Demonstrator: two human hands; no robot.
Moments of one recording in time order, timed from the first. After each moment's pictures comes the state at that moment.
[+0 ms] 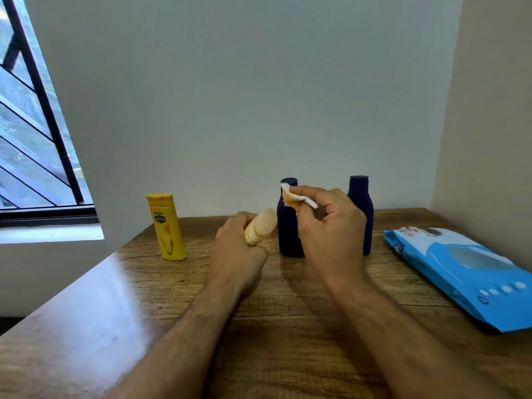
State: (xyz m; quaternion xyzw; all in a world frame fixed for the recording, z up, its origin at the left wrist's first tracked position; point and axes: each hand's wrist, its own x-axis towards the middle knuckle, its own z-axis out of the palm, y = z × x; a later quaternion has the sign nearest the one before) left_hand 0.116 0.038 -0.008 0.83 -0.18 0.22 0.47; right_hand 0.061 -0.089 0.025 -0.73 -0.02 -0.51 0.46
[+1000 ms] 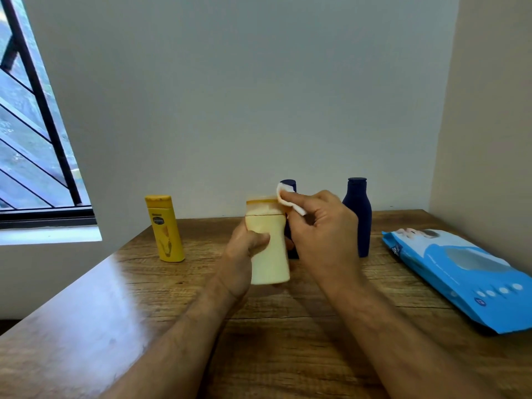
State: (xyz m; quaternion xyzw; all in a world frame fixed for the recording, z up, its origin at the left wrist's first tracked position) left_hand 0.095 0.040 0.006 0.61 -0.24 -0.05 0.75; right_hand 0.060 -0.086 0.025 -0.77 -0.04 -0.48 0.42
